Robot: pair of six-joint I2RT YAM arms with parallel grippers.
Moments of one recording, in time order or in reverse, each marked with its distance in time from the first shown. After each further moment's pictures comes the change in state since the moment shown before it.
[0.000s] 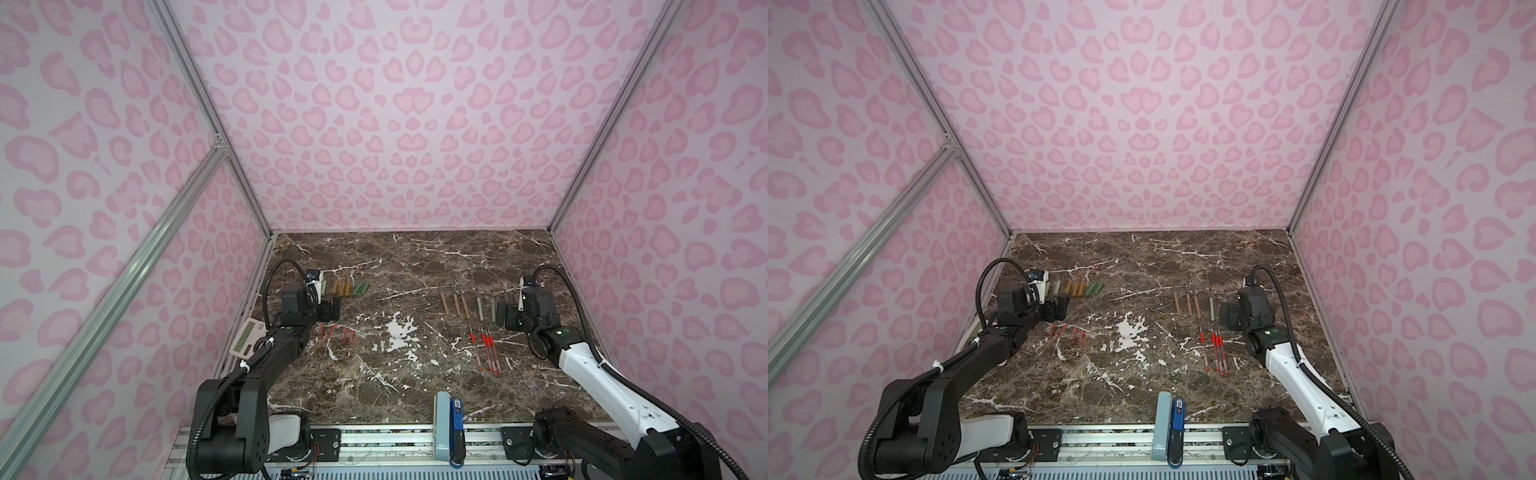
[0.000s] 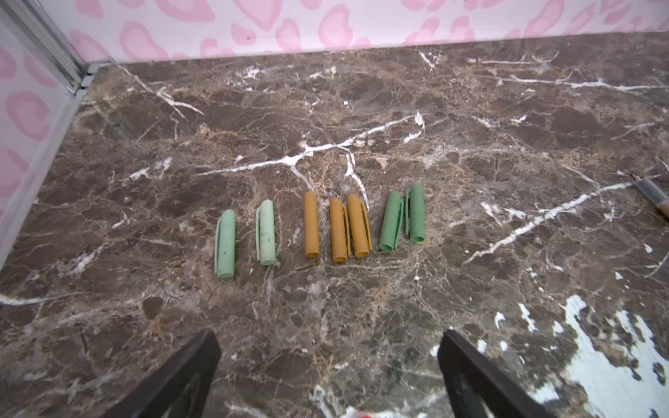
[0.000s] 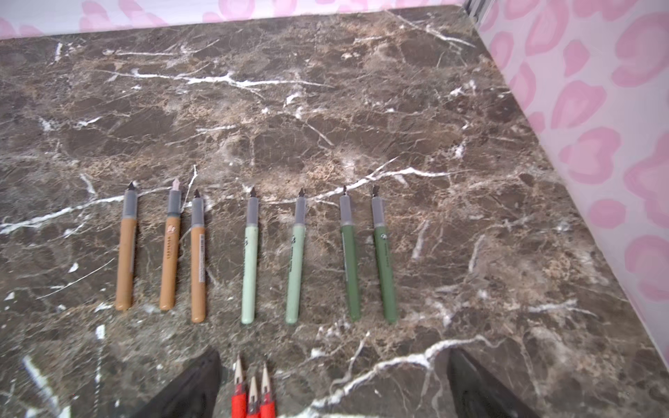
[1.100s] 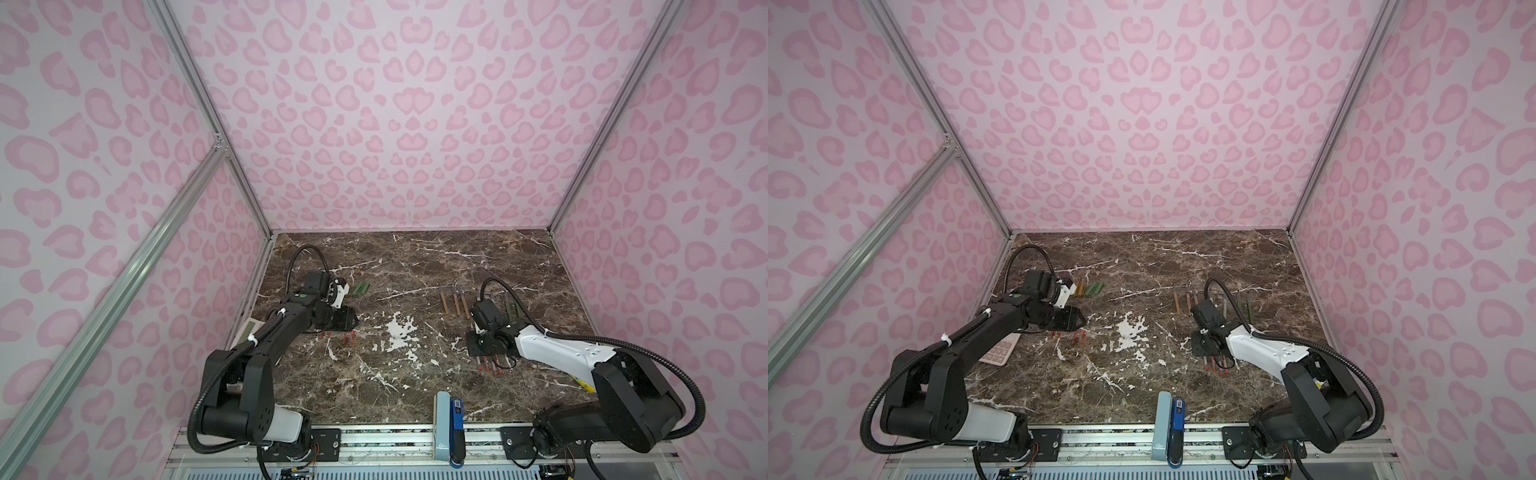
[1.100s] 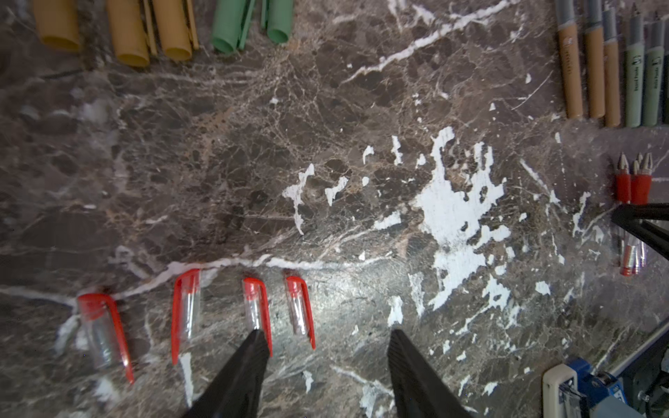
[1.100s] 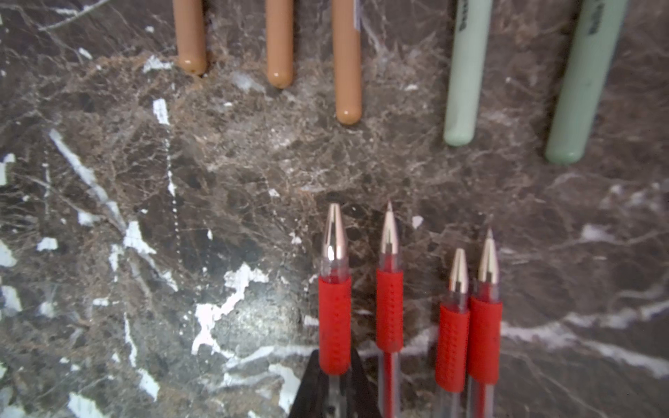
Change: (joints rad) left arm -0.146 0.128 0.344 -0.807 0.196 -0.103; right arm 0.332 0.364 0.063 -0.150 -0.187 0.263
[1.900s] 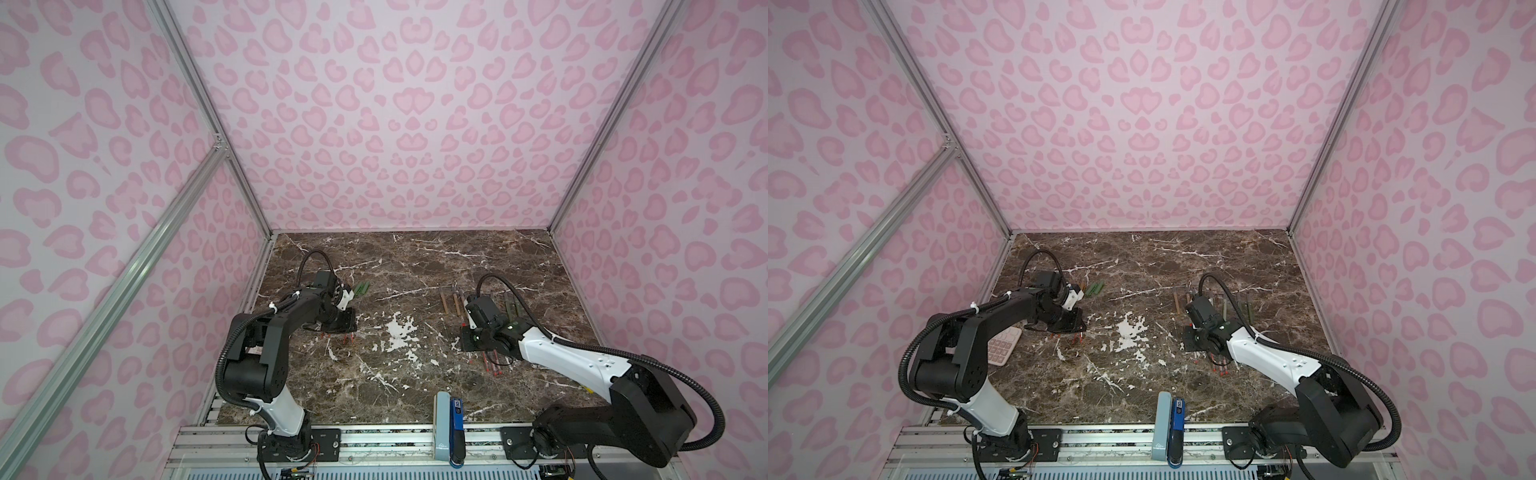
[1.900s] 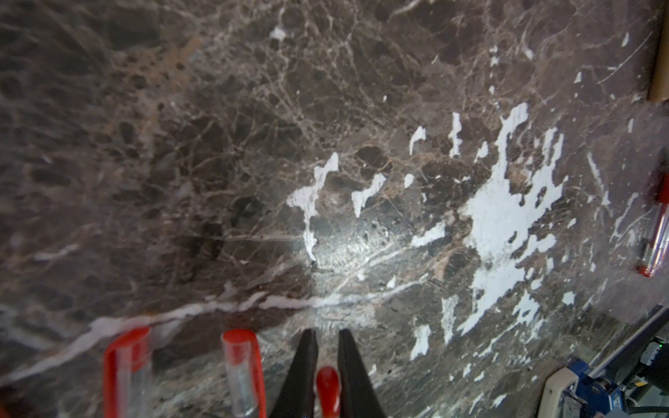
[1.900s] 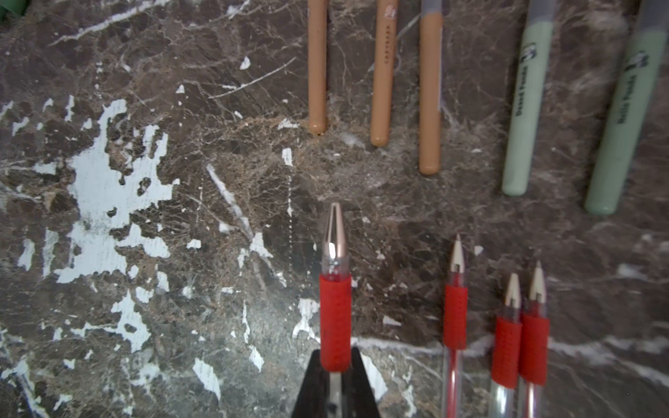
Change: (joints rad) left arm 0.006 0.270 0.080 -0.017 0.047 -0.019; right arm 0.071 -0.077 0.044 0.007 -0.043 0.027
